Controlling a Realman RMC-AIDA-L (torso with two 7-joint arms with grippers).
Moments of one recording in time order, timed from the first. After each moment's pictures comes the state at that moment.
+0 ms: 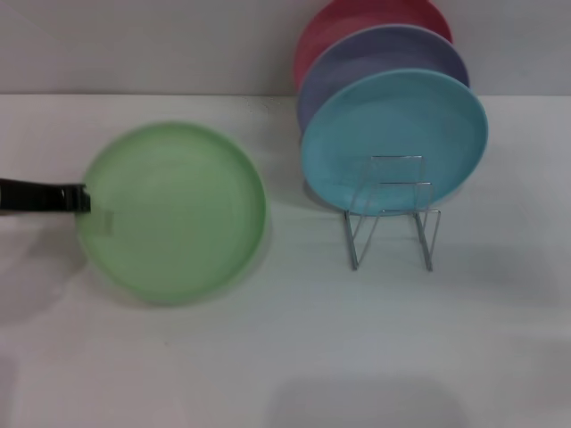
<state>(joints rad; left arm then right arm) -0.35 -2.06 -1.86 -1.45 2.58 -1.18 0.20 0.56 1.98 1.45 0.22 -2.40 -1.47 0.13</state>
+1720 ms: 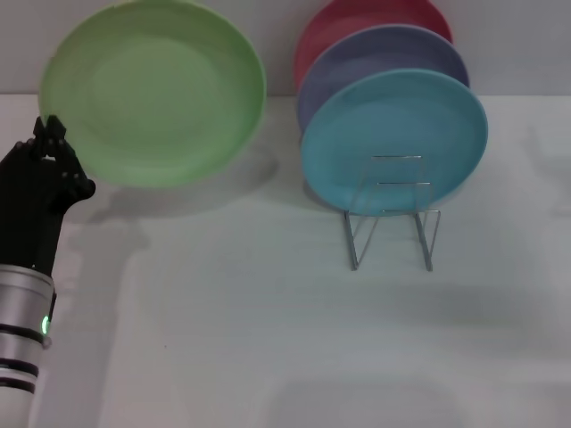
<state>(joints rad) -0.09 -2.08 -0.83 -0.84 2.24 1.11 0.24 0.41 2.02 1.44 0.32 -2.74 -1.49 0.07</state>
